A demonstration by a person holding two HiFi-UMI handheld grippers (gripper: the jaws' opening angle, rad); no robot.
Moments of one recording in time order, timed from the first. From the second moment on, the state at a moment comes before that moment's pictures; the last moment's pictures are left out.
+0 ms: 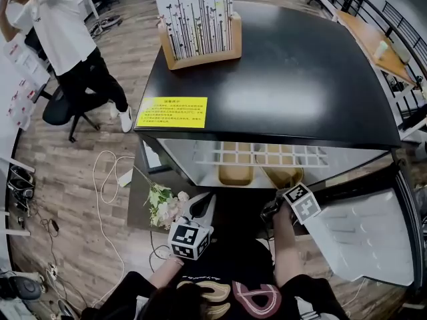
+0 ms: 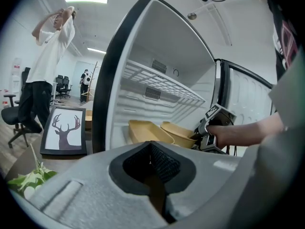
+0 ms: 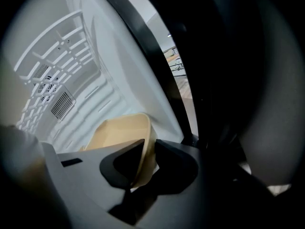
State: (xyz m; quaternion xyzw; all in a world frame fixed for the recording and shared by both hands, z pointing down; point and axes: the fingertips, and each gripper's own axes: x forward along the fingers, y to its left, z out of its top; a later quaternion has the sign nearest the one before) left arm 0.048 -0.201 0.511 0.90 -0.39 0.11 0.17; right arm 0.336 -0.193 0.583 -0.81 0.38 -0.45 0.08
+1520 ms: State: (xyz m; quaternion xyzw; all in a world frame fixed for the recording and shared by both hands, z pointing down) left arm 0.029 -0.179 0.507 0.91 -0.36 0.10 0.16; right arm 0.287 -0.155 0.552 -0.80 0.41 -0.43 0.13
